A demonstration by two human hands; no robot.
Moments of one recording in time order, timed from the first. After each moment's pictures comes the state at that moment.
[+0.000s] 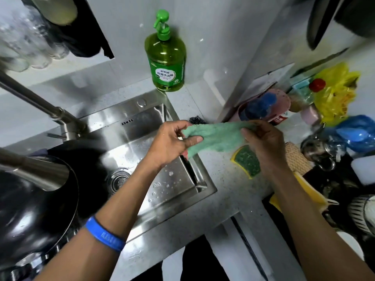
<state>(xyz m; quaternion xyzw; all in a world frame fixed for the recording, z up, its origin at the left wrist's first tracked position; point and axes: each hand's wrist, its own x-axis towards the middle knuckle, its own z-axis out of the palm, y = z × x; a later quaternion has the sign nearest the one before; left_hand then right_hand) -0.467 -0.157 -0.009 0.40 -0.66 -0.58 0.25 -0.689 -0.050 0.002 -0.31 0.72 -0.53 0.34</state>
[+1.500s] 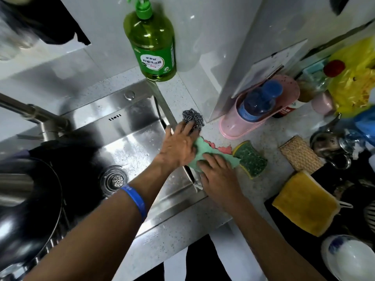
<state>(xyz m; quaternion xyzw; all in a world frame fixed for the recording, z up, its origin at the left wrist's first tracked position) -0.520 -0.162 -0.109 0.38 -0.91 -0.14 -0.11 -0.631 -0.014 -0.128 -0.67 0.73 -0.02 0.14</state>
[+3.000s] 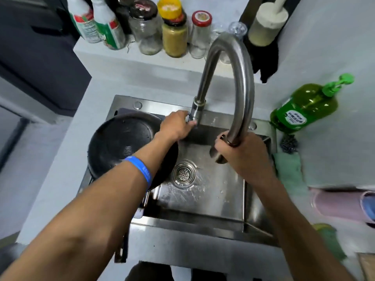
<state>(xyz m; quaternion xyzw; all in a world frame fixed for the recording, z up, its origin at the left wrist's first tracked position) -0.180 -0.232 -0.039 0.76 -0.57 -0.29 0.11 -0.372 -0.159 0.075 -0.65 0.67 -0.16 0.31</state>
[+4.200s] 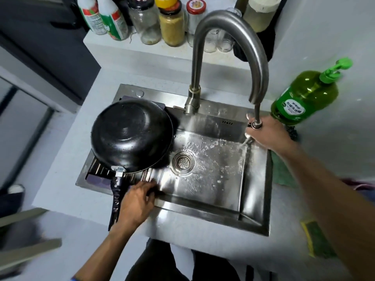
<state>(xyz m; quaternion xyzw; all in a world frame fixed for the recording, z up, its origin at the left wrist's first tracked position) -0.205 0.045 -0.081 0.81 -0.53 -0.25 0.09 -0.499 -0.239 -0.004 -0.71 0.64 0.00 0.30</state>
